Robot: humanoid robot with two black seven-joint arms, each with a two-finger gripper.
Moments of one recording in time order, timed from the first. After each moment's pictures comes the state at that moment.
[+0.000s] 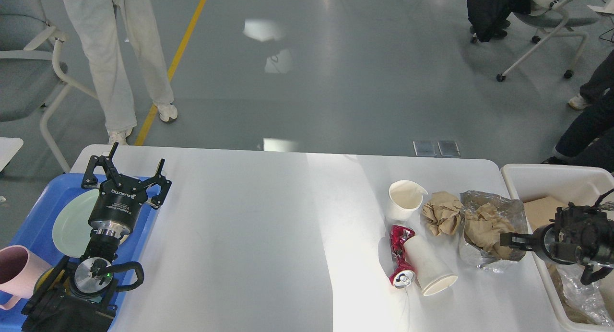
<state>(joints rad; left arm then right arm) -0.35 0.10 -1.55 -0.66 0.30 -0.64 -0.16 1.06 -0.42 -1.16 0.73 -0.32 0.01 0.02</state>
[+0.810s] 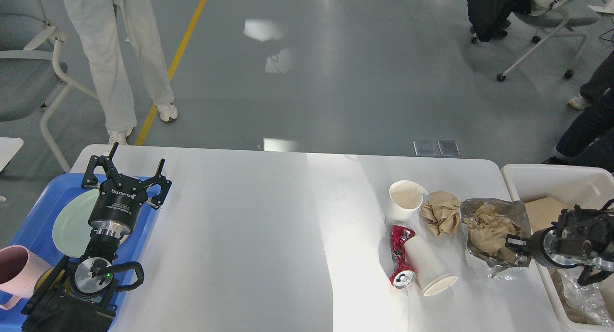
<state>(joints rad) -0.35 0.10 -1.55 -0.66 0.30 -0.64 -0.16 1.13 -0.51 -1.08 0.84 -0.27 0.10 0.00</state>
